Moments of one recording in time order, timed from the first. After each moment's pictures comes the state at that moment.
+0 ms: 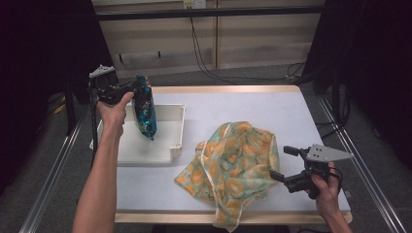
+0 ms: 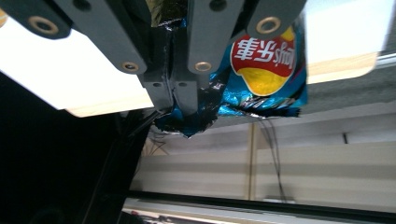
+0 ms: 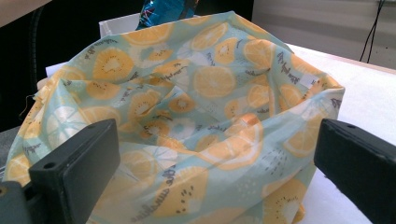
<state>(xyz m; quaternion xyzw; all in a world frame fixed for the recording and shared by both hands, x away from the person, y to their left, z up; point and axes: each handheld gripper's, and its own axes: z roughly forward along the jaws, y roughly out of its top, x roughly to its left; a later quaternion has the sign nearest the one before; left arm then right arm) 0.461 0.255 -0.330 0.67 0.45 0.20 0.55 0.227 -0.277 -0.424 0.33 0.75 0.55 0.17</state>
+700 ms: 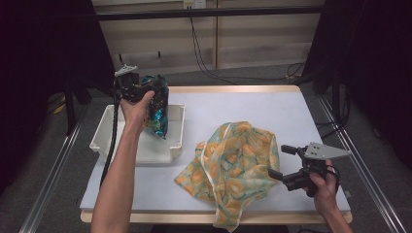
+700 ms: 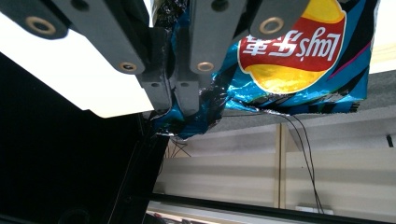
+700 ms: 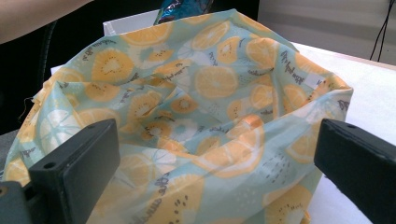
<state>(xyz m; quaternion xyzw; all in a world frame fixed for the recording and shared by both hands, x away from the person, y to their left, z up) 0.483 0.206 -0.348 0.68 0.43 0.17 0.56 0.235 -0.276 -0.427 0.32 0.75 0.56 0.16</state>
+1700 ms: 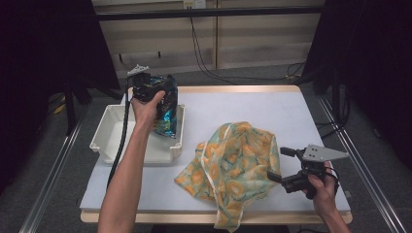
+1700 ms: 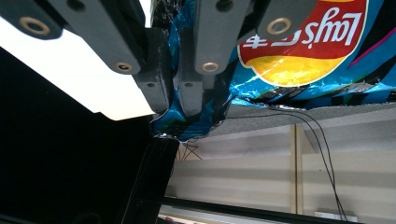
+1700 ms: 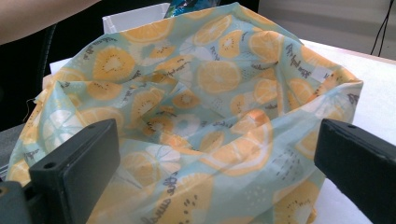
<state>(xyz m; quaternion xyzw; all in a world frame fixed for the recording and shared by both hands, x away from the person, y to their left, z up) 0.491 0.181 -0.358 0.69 0.41 0.15 0.57 0.231 -0.272 -0.430 0.32 0.75 0.55 0.16</state>
